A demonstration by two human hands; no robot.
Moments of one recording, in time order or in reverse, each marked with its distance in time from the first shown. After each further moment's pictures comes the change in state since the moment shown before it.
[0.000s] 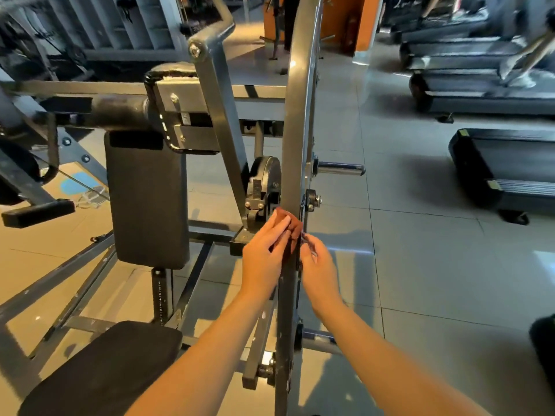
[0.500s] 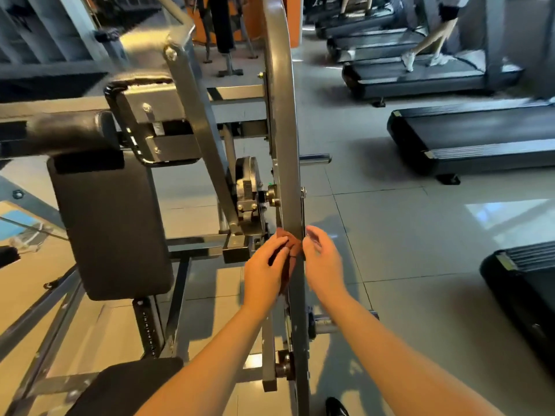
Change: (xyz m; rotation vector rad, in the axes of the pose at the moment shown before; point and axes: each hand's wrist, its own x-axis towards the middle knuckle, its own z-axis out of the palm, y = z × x) left_hand -0.009 -0.037 -0.033 -0.013 -0.233 -0.038; right_hand -0.023 -0.006 0.034 -0.100 0.288 -0.008
